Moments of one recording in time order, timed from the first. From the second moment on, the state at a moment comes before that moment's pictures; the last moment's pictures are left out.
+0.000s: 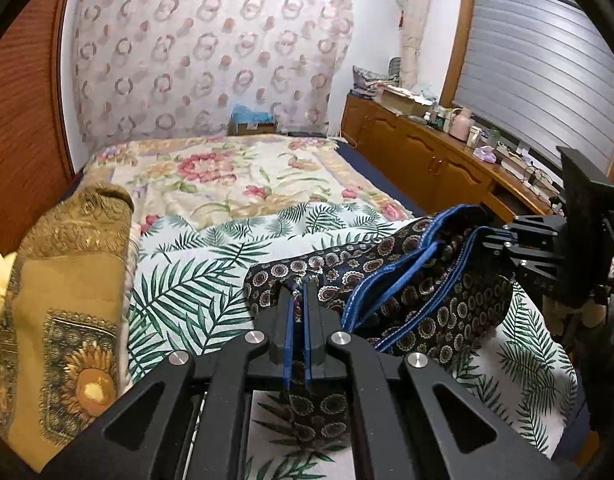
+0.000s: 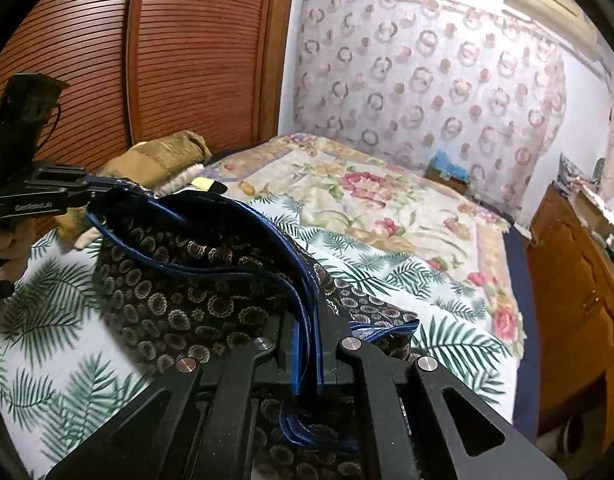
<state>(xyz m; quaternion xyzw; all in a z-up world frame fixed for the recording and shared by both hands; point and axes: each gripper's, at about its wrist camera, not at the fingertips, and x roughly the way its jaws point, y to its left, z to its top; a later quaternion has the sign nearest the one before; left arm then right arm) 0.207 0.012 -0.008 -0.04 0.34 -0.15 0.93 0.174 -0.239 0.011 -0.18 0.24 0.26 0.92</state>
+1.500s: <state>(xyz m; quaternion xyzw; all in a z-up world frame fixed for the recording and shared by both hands) 0.300 0.011 -0.079 -0.02 0.44 -0.13 0.89 0.284 -0.289 -0.030 -0.02 0.38 0.17 0.91</state>
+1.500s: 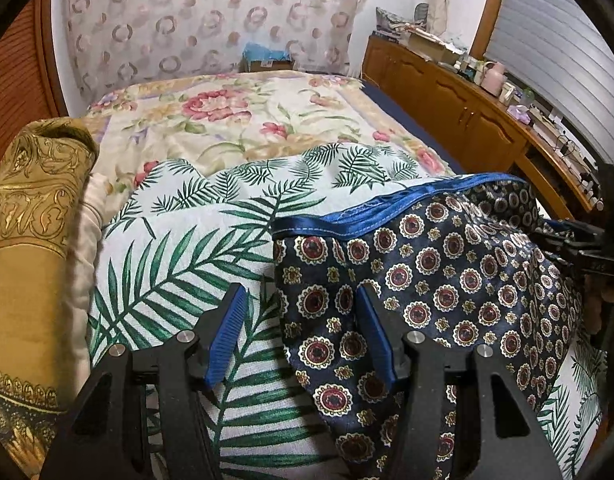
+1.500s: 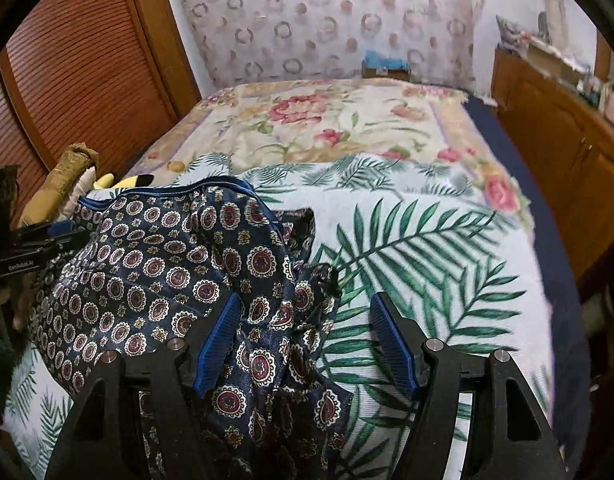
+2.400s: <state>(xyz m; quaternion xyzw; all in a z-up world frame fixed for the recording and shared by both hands) 0.259 0.012 -0.019 -0.06 0.36 -0.20 0.91 0.237 -0.308 0.000 -0.03 0.28 0.24 0.93</state>
